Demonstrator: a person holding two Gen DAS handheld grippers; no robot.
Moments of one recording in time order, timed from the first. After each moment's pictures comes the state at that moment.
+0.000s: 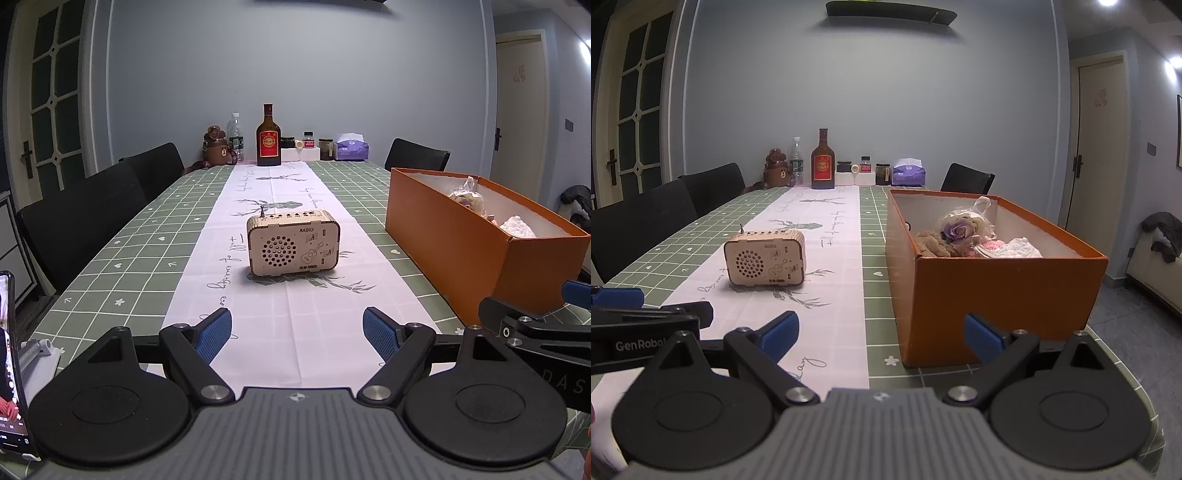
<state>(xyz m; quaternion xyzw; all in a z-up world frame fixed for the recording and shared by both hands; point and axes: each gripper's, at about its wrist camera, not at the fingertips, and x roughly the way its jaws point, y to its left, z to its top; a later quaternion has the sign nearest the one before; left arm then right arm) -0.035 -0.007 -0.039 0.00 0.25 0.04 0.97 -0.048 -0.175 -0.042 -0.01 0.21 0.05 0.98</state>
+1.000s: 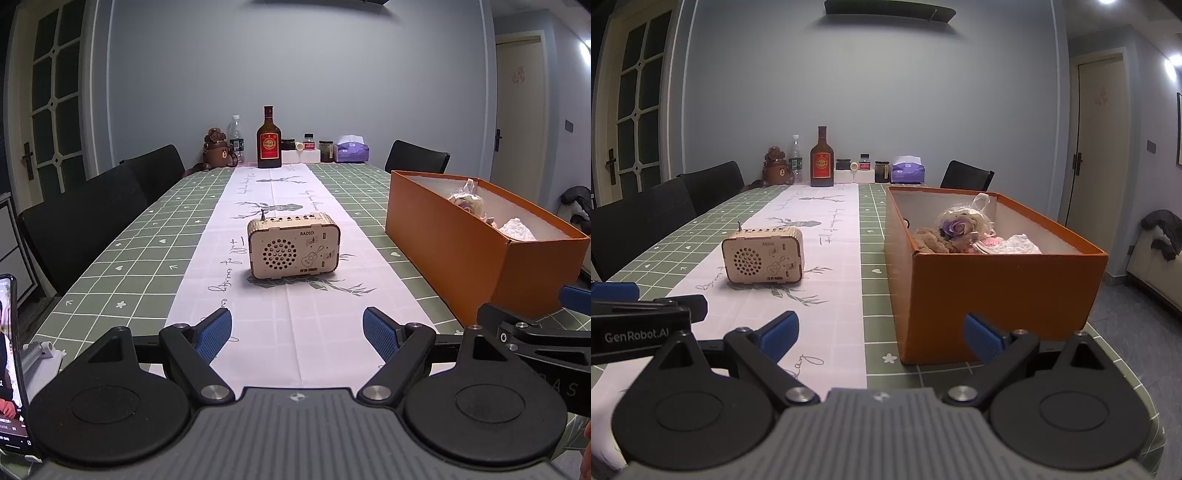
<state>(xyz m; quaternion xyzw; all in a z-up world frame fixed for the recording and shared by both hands) -0.036 -0.006 -0.036 0.00 0.25 0.04 0.97 -0.047 -0.175 -0.044 -0.01 0.21 0.05 0.98</state>
